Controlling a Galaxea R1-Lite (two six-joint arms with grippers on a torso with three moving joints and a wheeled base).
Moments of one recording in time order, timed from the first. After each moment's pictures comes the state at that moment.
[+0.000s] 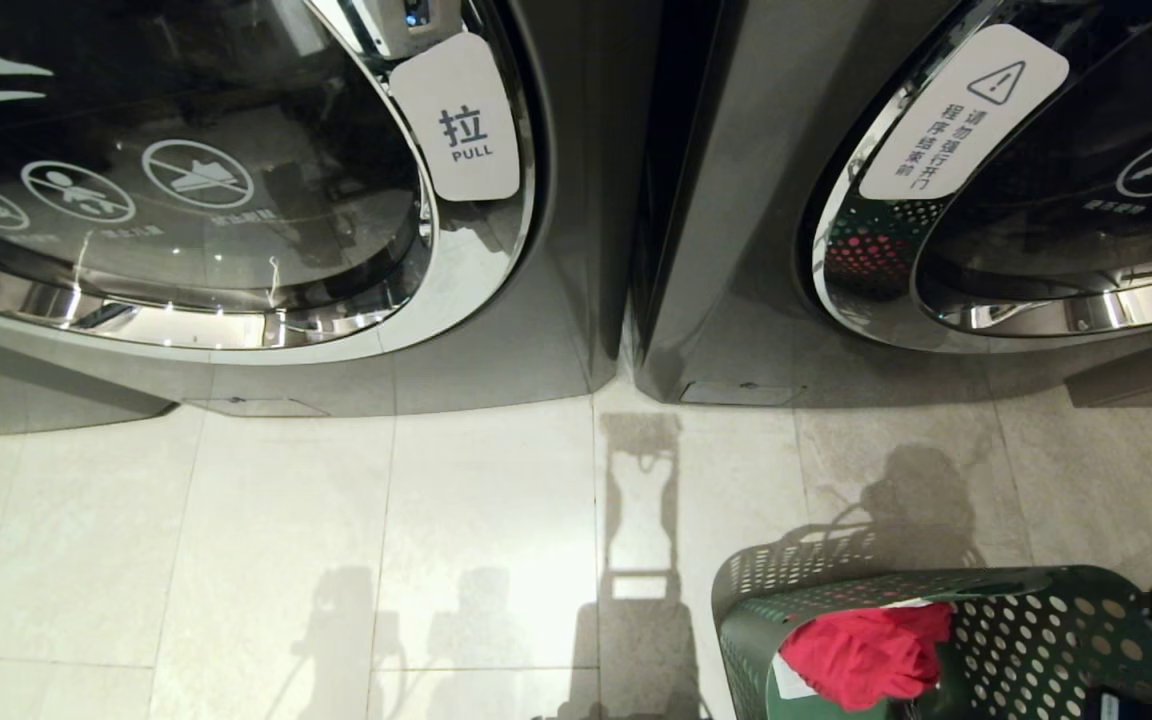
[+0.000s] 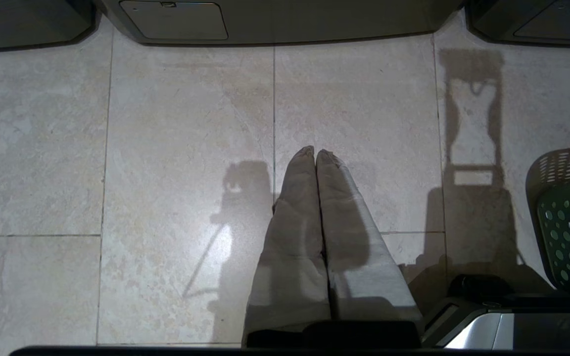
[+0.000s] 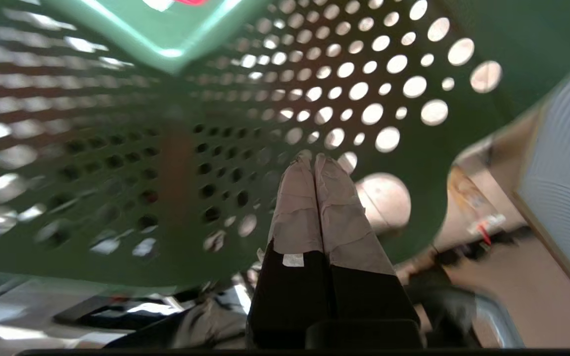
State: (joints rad) left arm -0.01 0.00 0.00 0.00 0.00 0.00; right arm -0.09 1.47 -0.32 0.03 -0.06 0.47
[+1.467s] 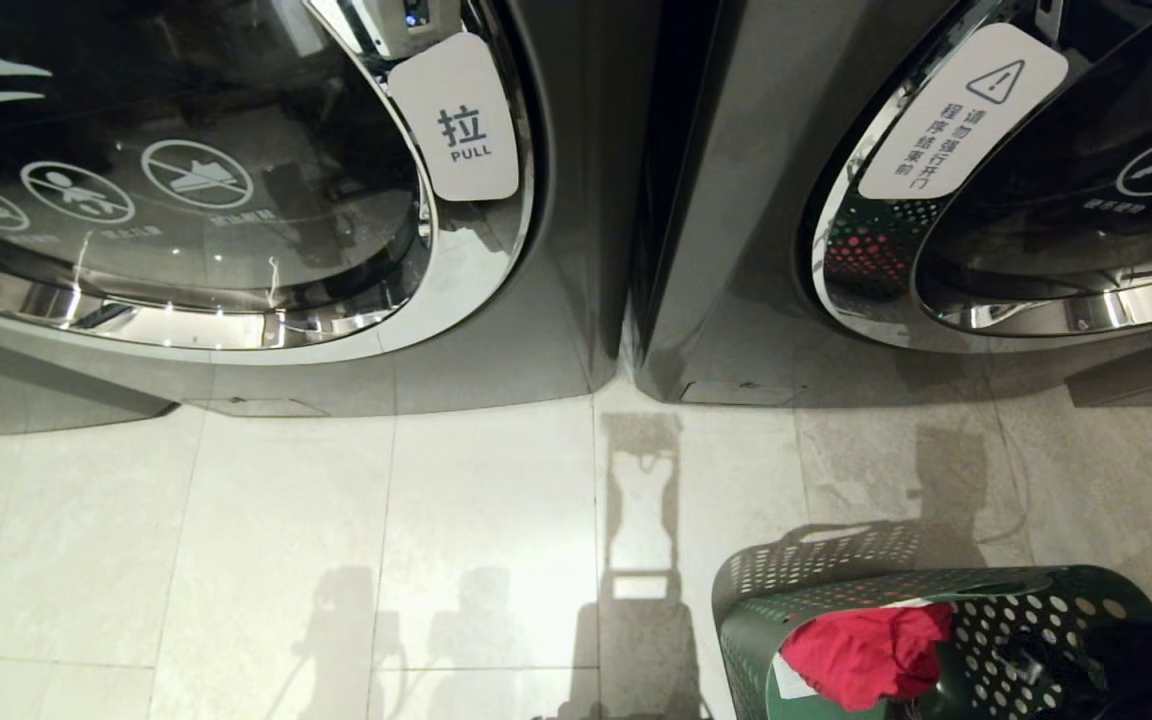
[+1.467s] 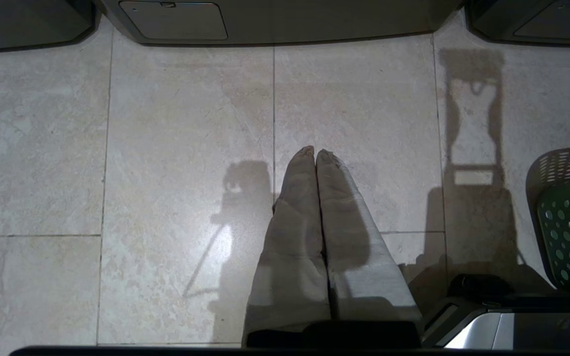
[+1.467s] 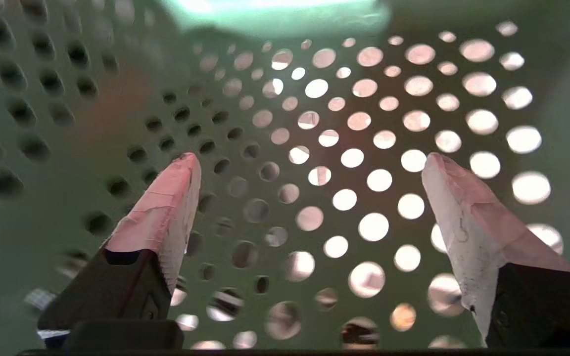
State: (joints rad) left arm -0.01 0.00 0.00 0.00 0.00 0.00; right arm -0.42 2.38 -0.26 -0.82 0.42 -0.43
